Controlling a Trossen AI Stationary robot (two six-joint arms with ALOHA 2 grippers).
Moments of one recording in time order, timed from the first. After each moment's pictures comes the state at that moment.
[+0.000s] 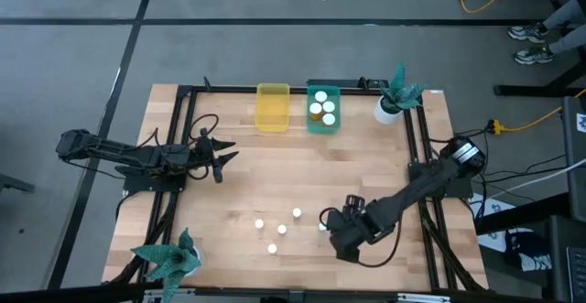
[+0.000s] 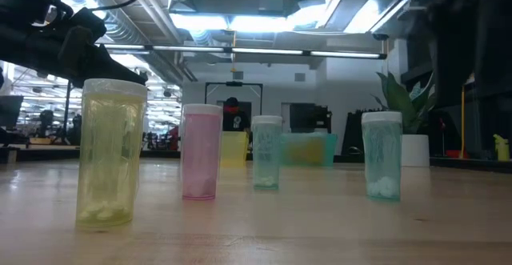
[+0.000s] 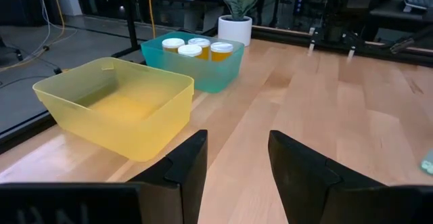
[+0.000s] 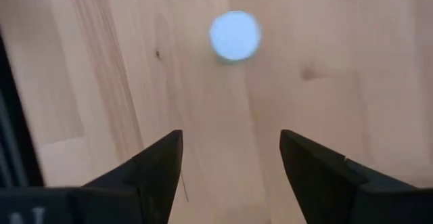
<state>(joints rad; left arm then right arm) -0.09 0.37 0.01 0.14 -0.53 -0.18 0.60 1.79 1.31 -0.85 0.16 0.80</state>
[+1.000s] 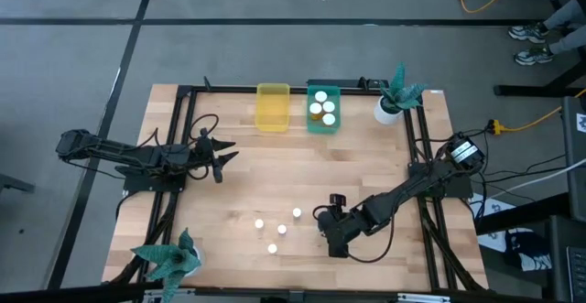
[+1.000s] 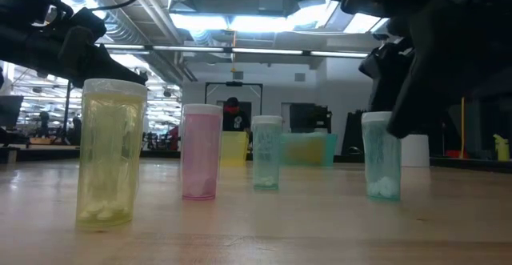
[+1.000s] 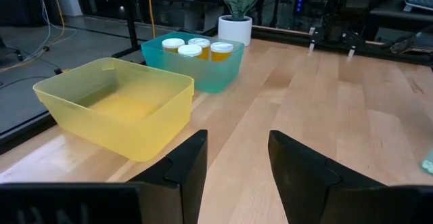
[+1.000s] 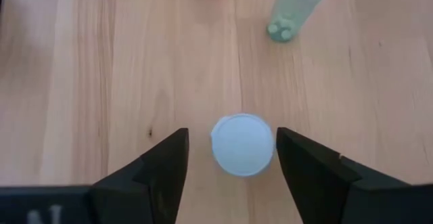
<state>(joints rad) -0.09 0.37 0.01 0.14 -0.53 -0.18 0.55 1.79 1.07 -0.34 0.27 0.53</state>
